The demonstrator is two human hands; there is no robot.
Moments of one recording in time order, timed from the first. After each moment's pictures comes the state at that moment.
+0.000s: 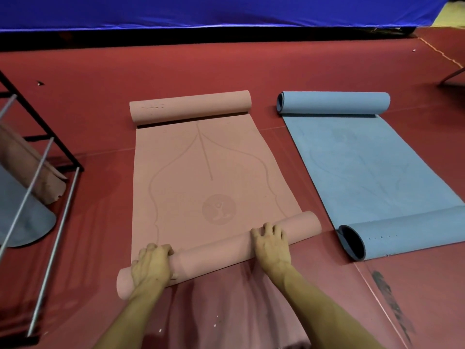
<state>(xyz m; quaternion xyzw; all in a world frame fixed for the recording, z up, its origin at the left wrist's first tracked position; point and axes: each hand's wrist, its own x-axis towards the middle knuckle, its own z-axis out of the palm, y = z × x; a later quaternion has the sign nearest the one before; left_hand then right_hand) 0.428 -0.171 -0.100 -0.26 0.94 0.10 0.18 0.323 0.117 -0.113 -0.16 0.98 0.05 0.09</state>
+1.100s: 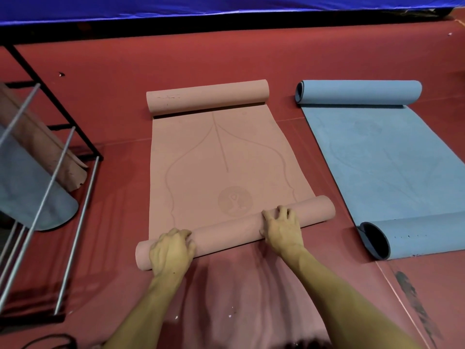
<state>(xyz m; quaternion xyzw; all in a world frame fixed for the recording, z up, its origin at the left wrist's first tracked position) 0.427 -0.164 -0.103 -0.25 0.96 0.09 0.00 0.295 0.102 -0.127 -0.15 0.99 0.01 0.06</state>
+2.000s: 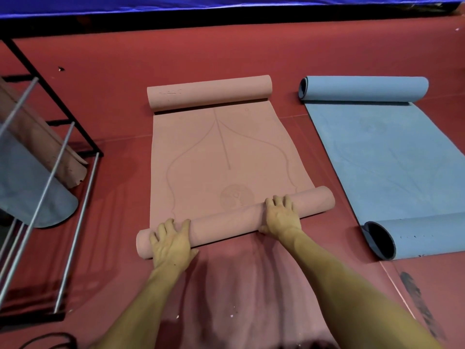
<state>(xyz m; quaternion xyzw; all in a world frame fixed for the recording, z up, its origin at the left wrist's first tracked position) 0.418 -0.174 -0.113 -0.20 0.97 0.03 0.10 0.264 0.081 -0.111 -0.15 0.98 0.03 0.14</state>
